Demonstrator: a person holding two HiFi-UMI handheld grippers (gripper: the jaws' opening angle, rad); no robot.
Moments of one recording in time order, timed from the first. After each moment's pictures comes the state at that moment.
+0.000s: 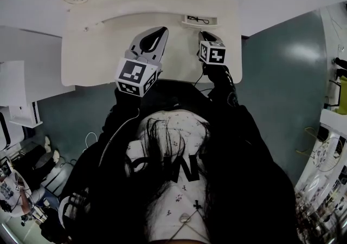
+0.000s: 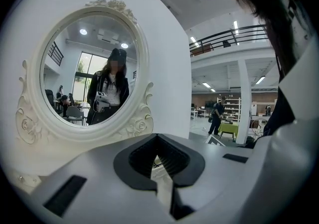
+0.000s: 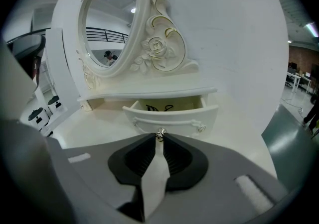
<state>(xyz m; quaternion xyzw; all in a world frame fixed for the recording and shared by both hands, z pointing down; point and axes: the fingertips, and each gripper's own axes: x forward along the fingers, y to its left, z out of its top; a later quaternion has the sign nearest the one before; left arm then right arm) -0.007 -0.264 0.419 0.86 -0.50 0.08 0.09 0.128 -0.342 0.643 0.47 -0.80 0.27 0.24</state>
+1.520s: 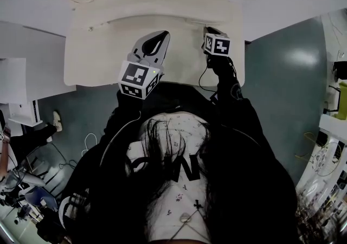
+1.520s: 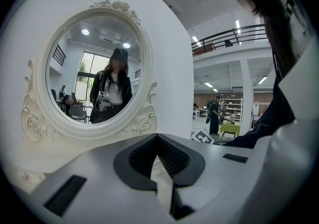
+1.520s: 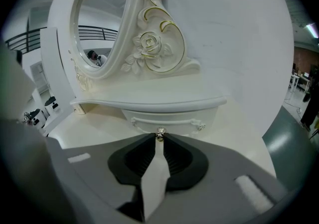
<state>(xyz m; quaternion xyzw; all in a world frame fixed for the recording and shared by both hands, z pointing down) -0.022 -0.257 0.424 0.85 -0.51 0.09 0.10 0.127 -0.383 0.642 0.48 -0.79 0.28 0.25</state>
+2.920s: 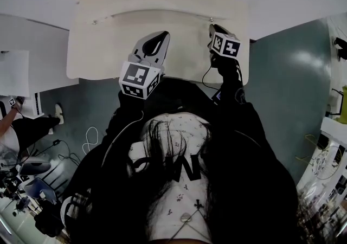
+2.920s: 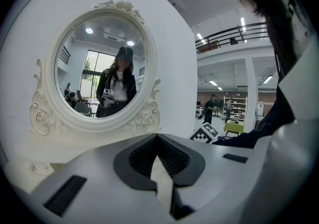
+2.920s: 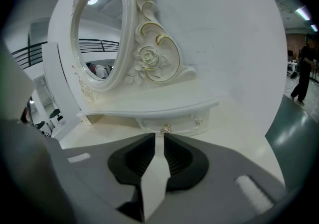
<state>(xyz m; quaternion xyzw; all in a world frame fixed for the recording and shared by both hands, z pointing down) -0.033 -0.241 0.435 0.83 -0.53 0.09 0.11 0.128 -0.375 0.624 0.48 -0.80 0.30 0.19</state>
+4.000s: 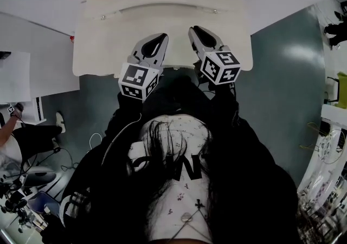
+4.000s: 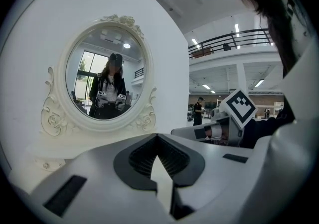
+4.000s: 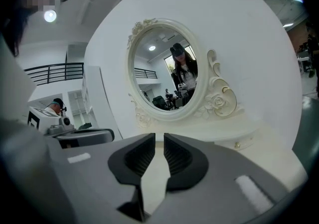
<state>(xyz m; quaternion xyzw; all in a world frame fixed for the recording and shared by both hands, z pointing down) -0.079 -0.168 0.417 0.85 -0.50 0.08 0.10 0.001 -0.217 0.440 0.38 -0.90 0.22 0.03</state>
